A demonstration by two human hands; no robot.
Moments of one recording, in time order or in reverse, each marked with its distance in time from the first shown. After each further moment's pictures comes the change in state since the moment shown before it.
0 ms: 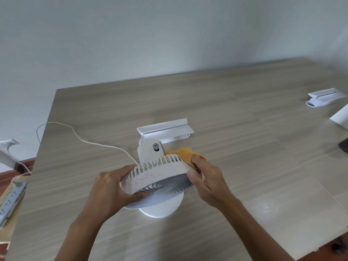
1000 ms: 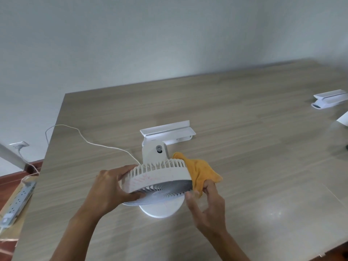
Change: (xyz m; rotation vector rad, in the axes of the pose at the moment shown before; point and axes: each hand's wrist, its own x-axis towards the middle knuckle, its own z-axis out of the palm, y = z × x) left_hand 0.000 -0.001 -0.005 -0.116 -0.030 0.064; right_hand -0.060 -0.006 0.039 0.194 0.386 0.145
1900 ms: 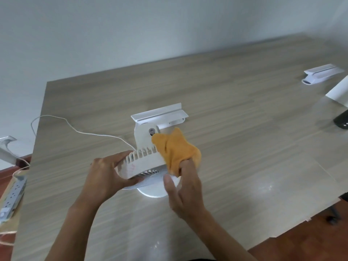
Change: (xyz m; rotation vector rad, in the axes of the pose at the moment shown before) left_hand -0.003 0.007 0.012 0.113 0.031 -0.023; right_hand -0.006 -0.031 0.032 -0.137 0.026 -0.128
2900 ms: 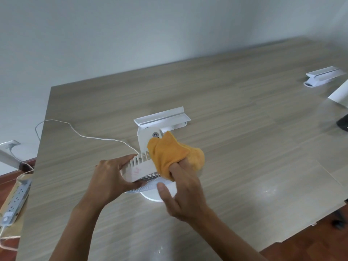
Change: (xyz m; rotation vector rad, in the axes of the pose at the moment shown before) left_hand 0.005 -0.003 -0.005 0.035 -0.030 -0.001; right_hand 0.015 -0.010 0.000 -0.110 -0.116 -0.235
